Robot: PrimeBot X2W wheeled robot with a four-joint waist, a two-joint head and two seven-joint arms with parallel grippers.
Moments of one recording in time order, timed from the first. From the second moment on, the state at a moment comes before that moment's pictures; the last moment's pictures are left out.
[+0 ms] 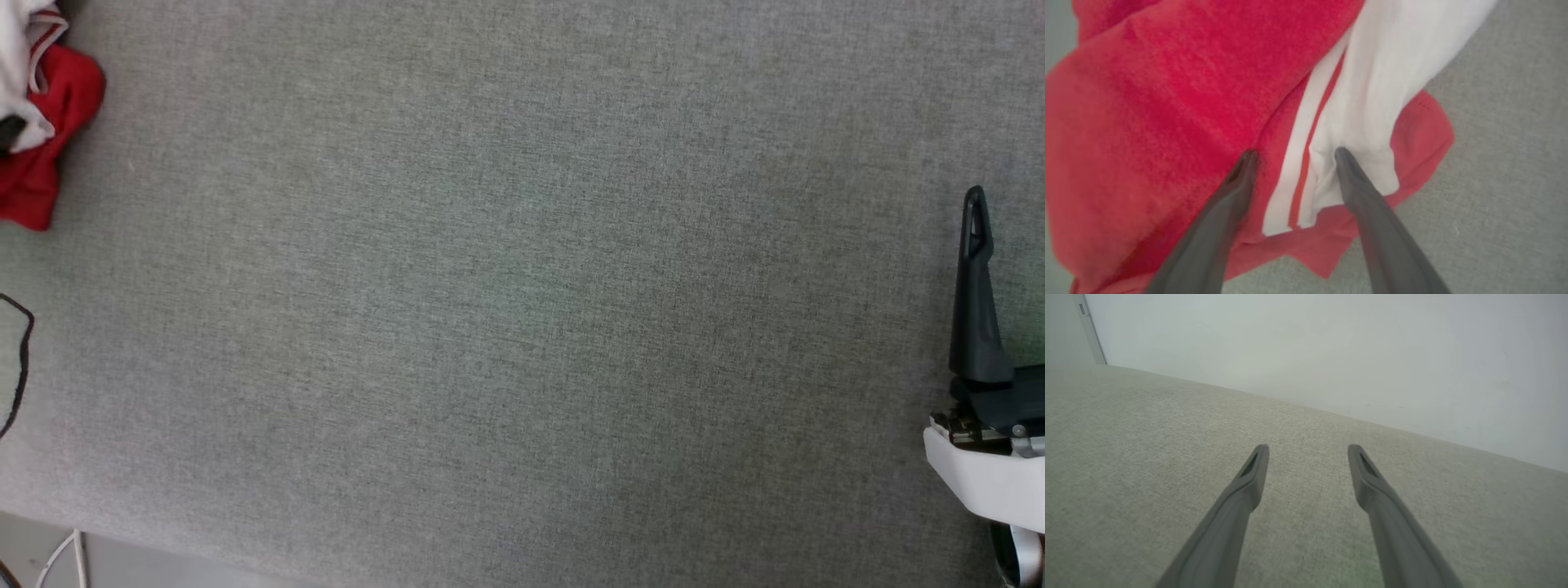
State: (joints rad) left arm -0.95 0.76 -0.26 0.72 -0.95 -0.13 0.50; right arm -0.13 -0.09 -0.11 -0.37 -0.18 0.13 -0.26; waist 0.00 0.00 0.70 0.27
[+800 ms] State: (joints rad) left arm -1.05 0.88 -0.50 0.70 -1.02 -0.13 0.46; right arm -0.14 -0.07 -0.06 -0.33 -0.16 0.13 -0.26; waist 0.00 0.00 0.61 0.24
